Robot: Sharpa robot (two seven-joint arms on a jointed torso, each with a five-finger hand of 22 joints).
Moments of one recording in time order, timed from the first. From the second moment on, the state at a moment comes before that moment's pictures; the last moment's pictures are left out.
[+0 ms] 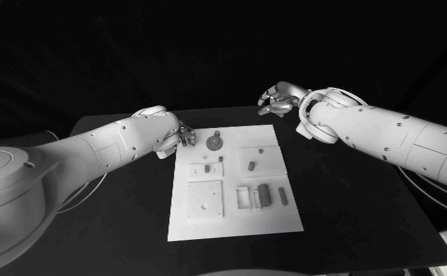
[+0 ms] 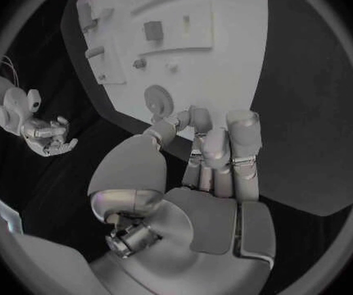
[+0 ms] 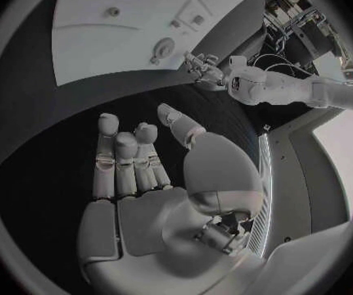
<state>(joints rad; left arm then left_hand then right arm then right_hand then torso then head) 1.25 -0.40 -0.19 0.82 -0.89 -0.03 -0.50 0.97 0.01 0.58 -0.23 0.41 0.96 0.05 0.42 0.59 1.17 -0.03 0.91 0.52 1.32 -0.16 1.25 1.05 0.03 1.47 -0.23 0.73 1.27 1.28 -0.59 -0.06 1.11 -1.14 -0.22 -0.06 1.05 -0.05 0.51 -0.29 0.24 0.82 0.16 0.20 0.55 1.05 0.05 1.14 0.87 1.04 -0.04 1.44 0.85 0.25 1.03 0.05 0.85 1.31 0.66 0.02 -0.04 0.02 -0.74</state>
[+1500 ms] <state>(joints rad) 1.27 -0.58 -0.24 1.21 -0.95 -0.13 -0.59 0.91 -0.01 0.56 -0.24 0.63 0.97 0.05 0.46 0.62 1.19 -0.02 0.92 0.53 1.33 -0.17 1.30 1.12 0.02 1.47 -0.23 0.73 1.28 1.27 -0.58 -0.06 1.09 -1.14 -0.20 -0.06 1.05 -0.05 0.51 -0.29 0.24 0.82 0.16 0.20 0.55 1.05 0.05 1.14 0.86 1.04 -0.04 1.44 0.84 0.25 1.03 0.05 0.85 1.31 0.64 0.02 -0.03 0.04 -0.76</state>
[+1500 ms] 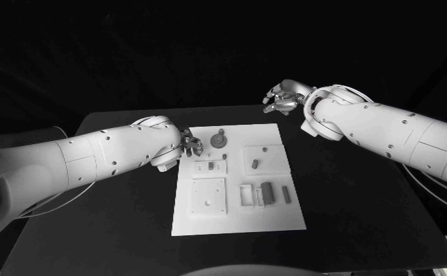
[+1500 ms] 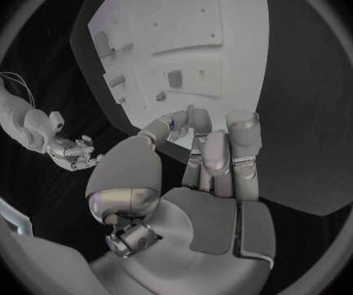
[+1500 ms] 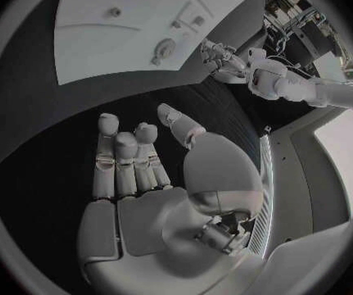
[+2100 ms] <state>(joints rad) 1.26 -0.57 -0.24 1.21 -0.91 -0.08 -0.60 0.89 0.00 0.57 -0.24 0.62 0.97 0.04 0.47 0.62 1.20 -0.01 0.93 0.53 1.33 -0.17 1.33 1.15 0.02 1.47 -0.23 0.73 1.29 1.27 -0.58 -0.06 1.08 -1.14 -0.19 -0.06 1.05 -0.05 0.51 -0.29 0.25 0.82 0.16 0.20 0.55 1.05 0.05 1.14 0.86 1.04 -0.04 1.44 0.84 0.25 1.03 0.05 0.85 1.31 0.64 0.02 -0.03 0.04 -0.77</state>
